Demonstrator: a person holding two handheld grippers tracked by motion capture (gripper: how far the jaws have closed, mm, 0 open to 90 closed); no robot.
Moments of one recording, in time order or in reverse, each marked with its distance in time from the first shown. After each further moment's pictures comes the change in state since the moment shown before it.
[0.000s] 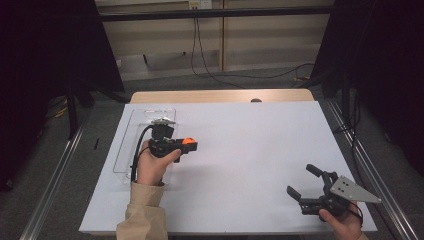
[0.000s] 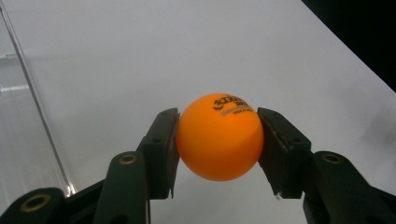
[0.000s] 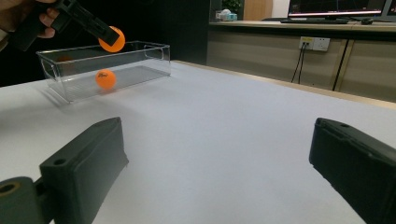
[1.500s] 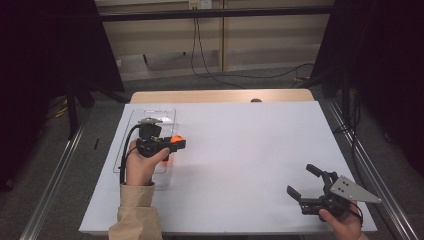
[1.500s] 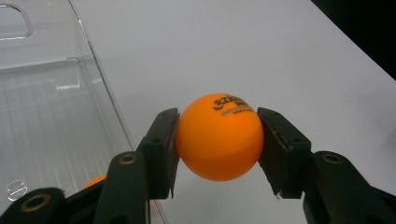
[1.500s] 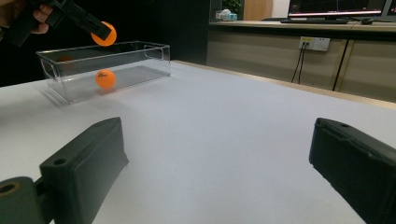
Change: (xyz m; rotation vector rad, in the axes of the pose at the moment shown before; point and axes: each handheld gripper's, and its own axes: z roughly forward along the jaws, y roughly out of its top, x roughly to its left) left arm 0.017 -0.003 -0.022 -0.035 0.064 -0.014; right arm 0.000 0.000 0.000 0.000 0.001 0.000
